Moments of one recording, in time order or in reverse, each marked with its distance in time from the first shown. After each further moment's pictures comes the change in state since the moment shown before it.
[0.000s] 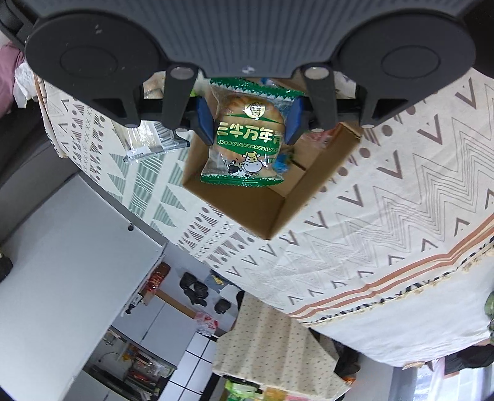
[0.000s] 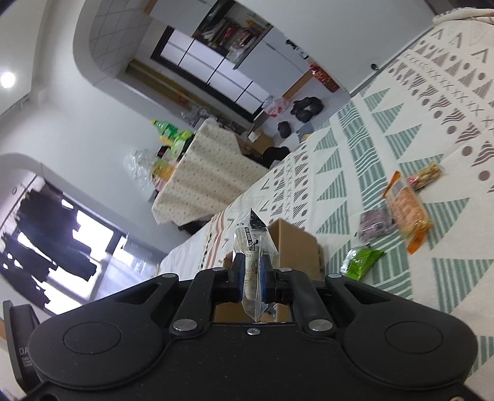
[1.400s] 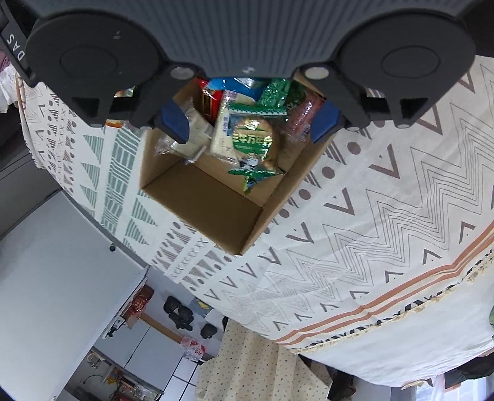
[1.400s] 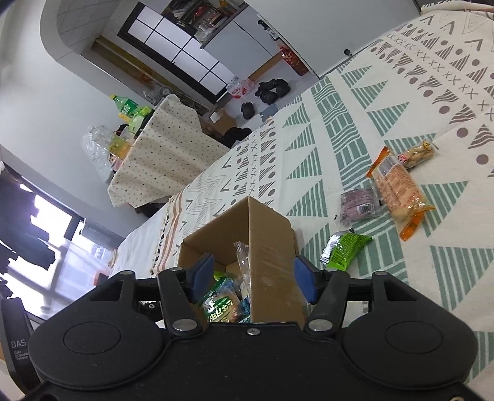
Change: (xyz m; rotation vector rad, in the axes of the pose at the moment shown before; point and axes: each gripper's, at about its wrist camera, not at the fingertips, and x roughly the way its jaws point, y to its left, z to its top) left arm 0.050 0.019 0.021 0.021 0.101 0.045; right arm 0.044 0.006 -0.010 -0.001 0.060 -0.183
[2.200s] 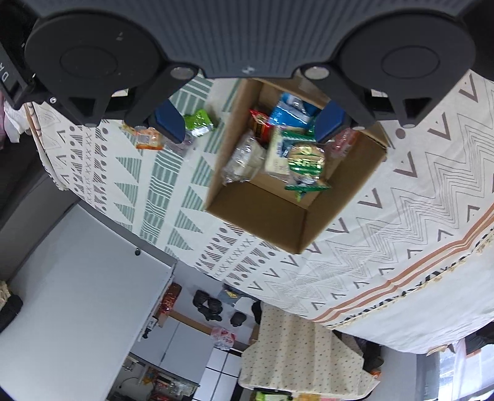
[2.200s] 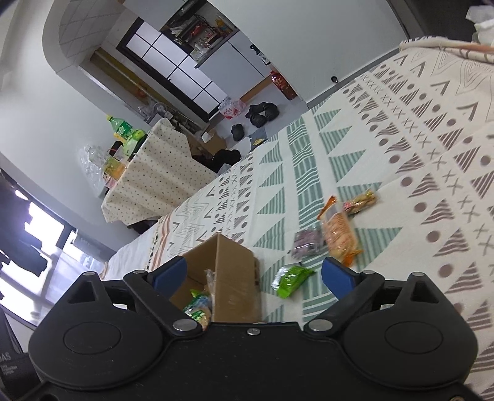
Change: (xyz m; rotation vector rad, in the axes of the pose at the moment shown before) left arm -0.045 -0.064 -0.044 0.115 -0.066 -0.034; right arm -0.070 -0.033 0.033 -0.038 -0.061 -0.042
